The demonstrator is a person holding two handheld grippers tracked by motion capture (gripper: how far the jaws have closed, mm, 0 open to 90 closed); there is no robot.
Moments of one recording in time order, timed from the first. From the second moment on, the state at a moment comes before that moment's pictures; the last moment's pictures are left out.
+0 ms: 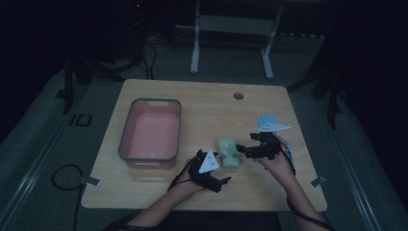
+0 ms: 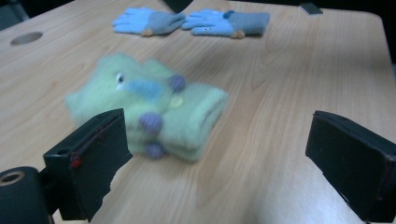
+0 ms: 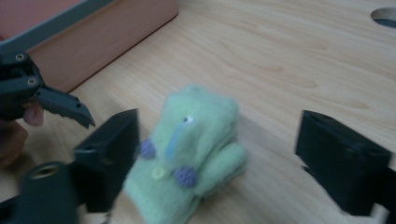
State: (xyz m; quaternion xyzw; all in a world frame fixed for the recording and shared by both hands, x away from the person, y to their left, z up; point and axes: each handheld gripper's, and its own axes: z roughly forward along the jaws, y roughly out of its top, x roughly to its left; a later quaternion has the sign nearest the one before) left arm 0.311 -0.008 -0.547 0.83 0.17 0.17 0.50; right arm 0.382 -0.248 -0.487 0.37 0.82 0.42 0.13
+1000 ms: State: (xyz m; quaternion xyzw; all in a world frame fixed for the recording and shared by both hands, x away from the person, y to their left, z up) left arm 0.354 -0.039 -0.562 0.90 0.06 0.21 0.38; right arm 0.451 -0.225 -0.547 0.36 0.86 0.36 -0.04
